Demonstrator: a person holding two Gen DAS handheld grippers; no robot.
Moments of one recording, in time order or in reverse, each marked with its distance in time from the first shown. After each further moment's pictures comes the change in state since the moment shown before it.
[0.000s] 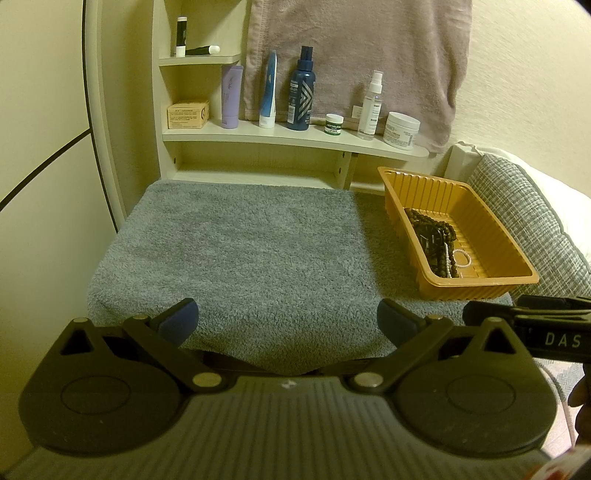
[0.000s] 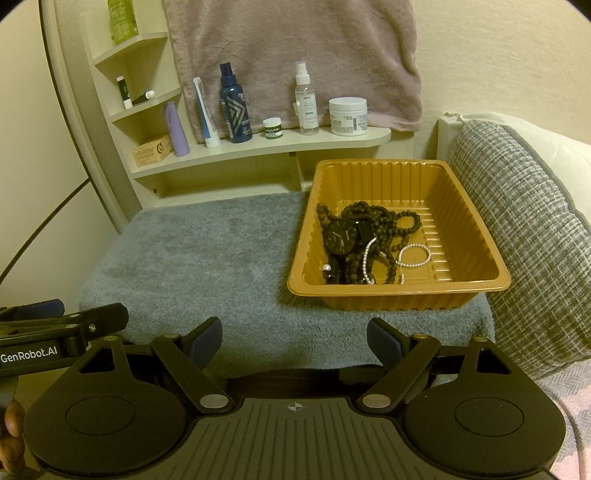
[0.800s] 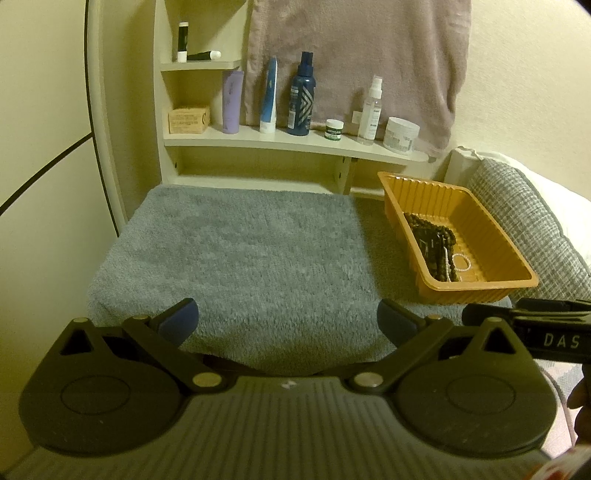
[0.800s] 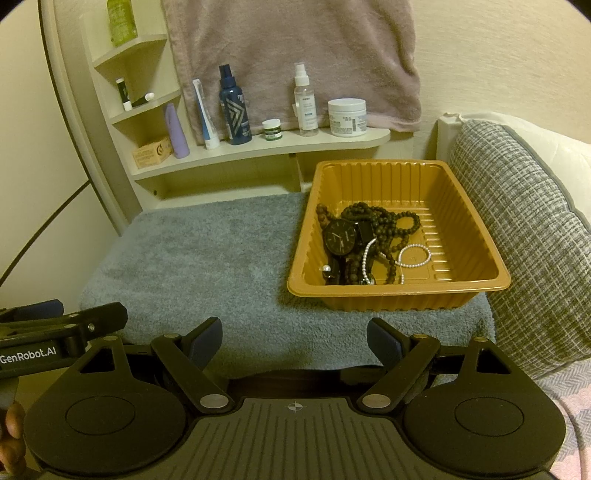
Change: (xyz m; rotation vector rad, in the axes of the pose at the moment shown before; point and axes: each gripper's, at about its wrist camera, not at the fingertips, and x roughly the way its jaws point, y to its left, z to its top) left arm -0.003 -0.002 0.000 0.000 -0.019 0.006; right arm 0.000 0.000 0.000 0.003 -0.002 0.002
